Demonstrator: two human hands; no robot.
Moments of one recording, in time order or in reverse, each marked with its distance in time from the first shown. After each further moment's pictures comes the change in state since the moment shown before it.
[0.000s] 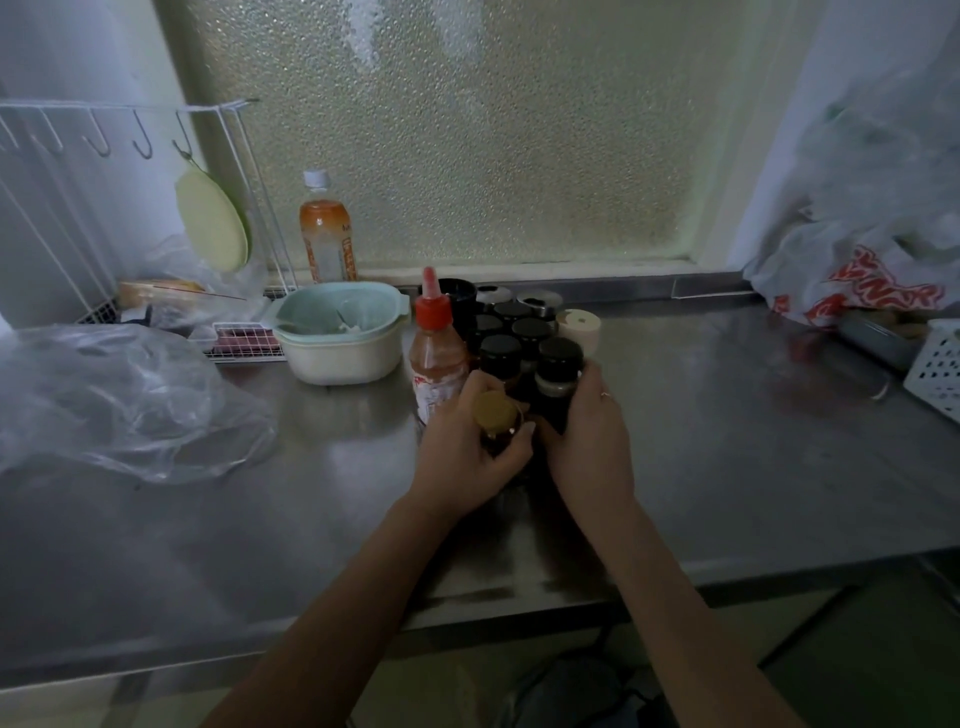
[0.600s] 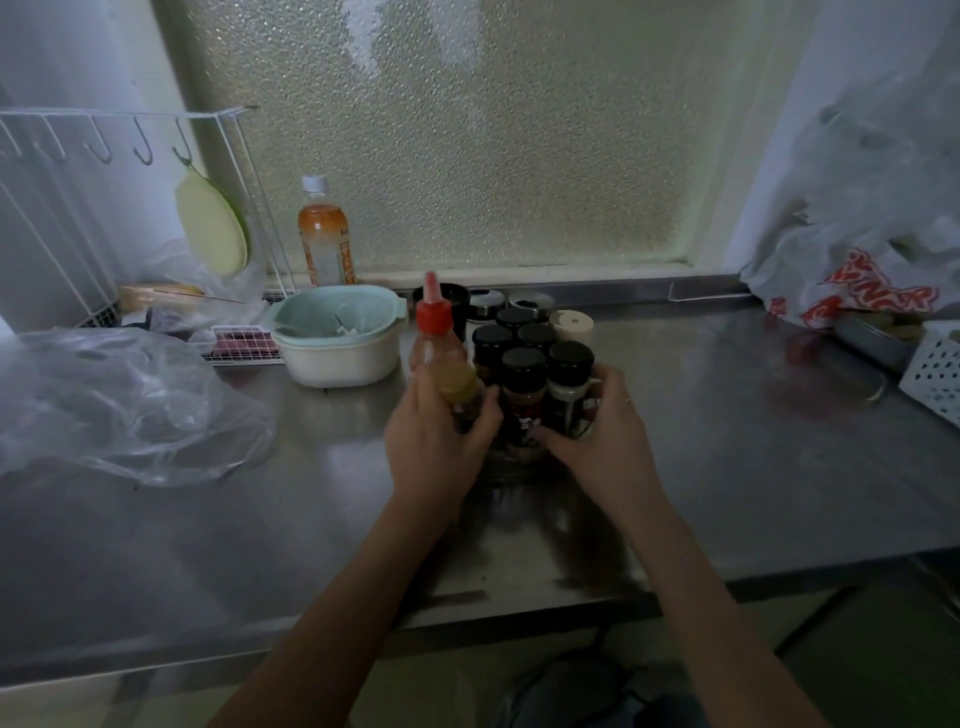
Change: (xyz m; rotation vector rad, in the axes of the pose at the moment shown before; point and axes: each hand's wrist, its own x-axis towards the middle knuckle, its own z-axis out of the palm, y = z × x) left_hand 0.002 0.006 -0.002 0.333 0.371 -0.117; right_hand 0.002 0.011 -0.028 0.254 -0.132 0.064
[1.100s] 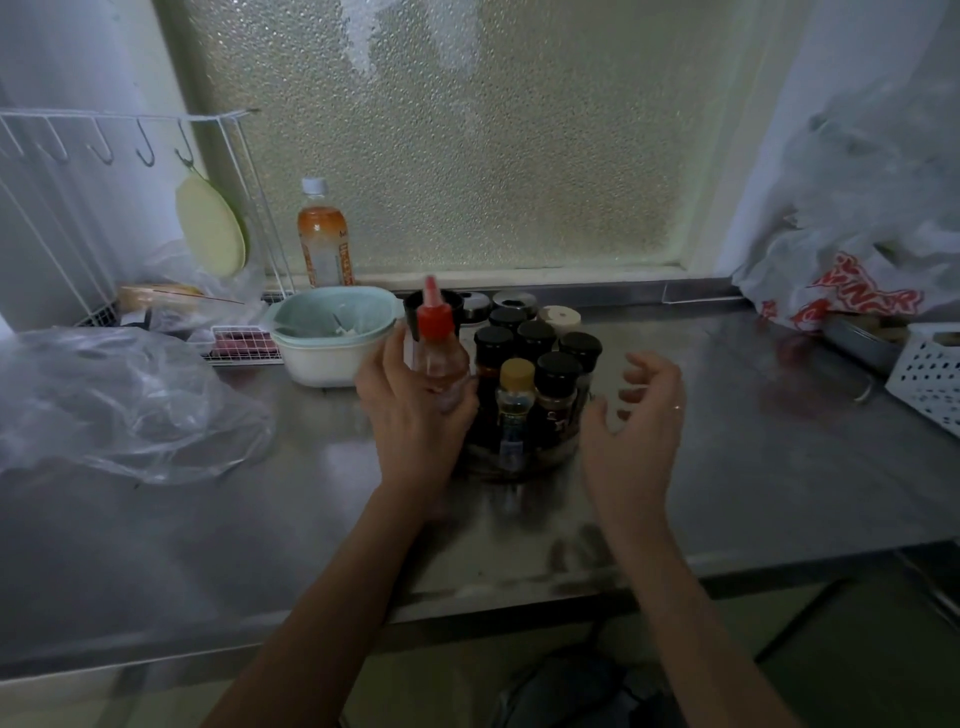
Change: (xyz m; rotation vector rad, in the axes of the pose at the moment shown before) left_hand 0.009 -0.020 0.002 0.008 0.093 0.008; right_hand -0.022 -0.030 -0.007 0.084 0.449 -0.014
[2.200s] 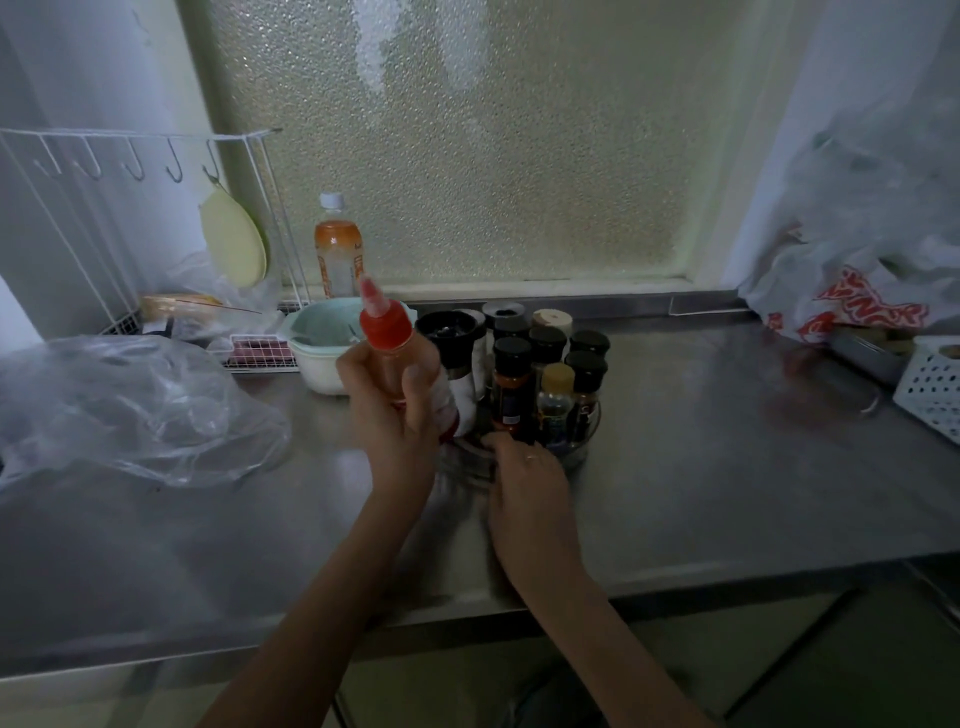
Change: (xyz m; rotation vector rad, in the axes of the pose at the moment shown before) left_hand 0.013 0.004 -0.025 -0.578 0.123 -0.183; right_hand -0.062 -0.001 0.046 -0.384 -0.490 -0.261
